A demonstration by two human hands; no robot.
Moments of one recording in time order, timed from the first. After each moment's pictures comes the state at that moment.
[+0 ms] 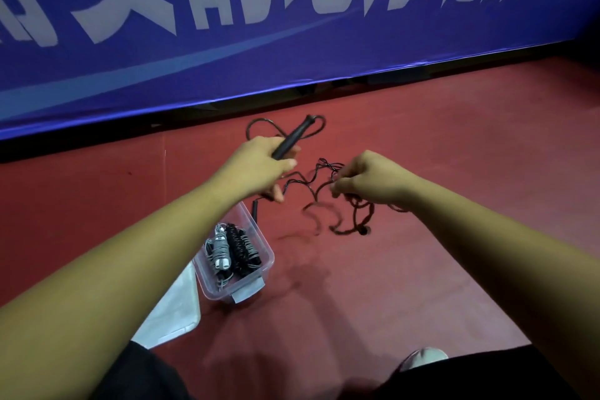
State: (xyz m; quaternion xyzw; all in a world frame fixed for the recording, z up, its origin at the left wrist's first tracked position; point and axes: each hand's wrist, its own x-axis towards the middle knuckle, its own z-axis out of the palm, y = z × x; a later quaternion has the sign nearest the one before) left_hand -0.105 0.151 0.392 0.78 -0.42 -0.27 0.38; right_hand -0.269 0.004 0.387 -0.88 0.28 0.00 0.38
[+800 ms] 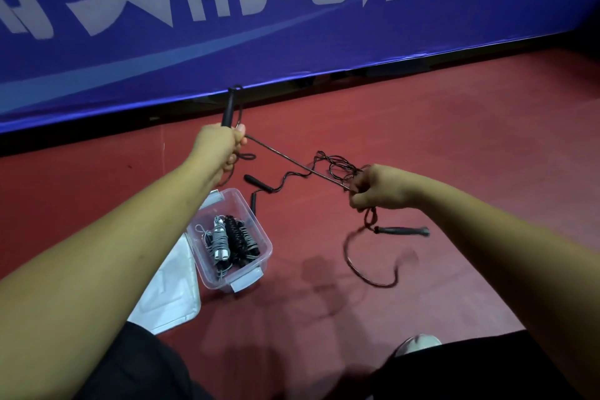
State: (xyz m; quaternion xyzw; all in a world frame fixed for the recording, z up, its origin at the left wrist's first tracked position) left_hand -0.053 0.146 0.364 0.74 -0.12 -0.30 0.59; right_hand -0.294 -0.021 0.358 -0.90 0.28 0.12 0.31
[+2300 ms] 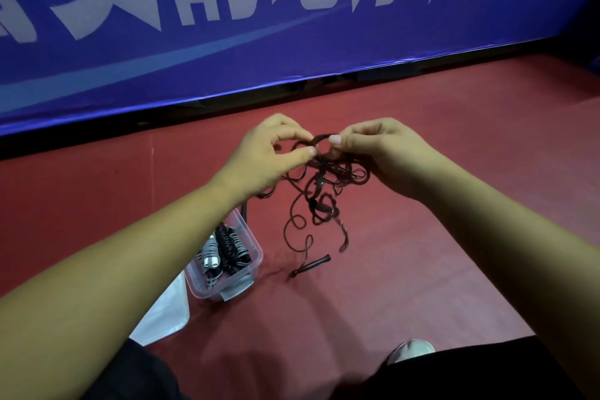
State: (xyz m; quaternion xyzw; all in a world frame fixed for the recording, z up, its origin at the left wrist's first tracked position) left_hand -0.127 0.135 0.392 0.68 -0.56 -0.13 0.46; right_hand -0.296 0.005 0.424 -0.74 0.21 -0.15 0.63
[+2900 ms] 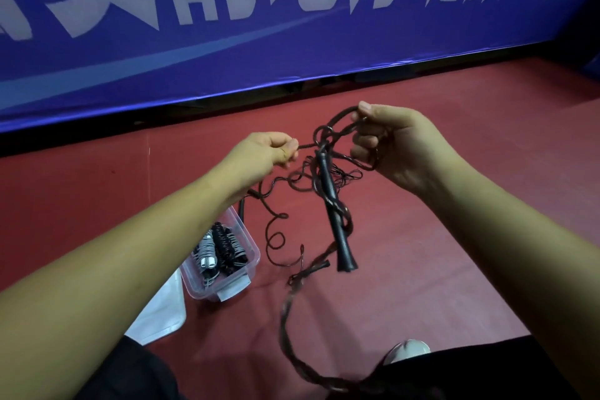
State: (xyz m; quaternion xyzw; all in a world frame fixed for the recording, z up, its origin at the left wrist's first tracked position) left_hand -0.118 0.129 0.383 0.71 -0.41 -0.31 0.48; right_hand -0.295 -0.001 0.433 -0.50 0.21 -0.22 0.81
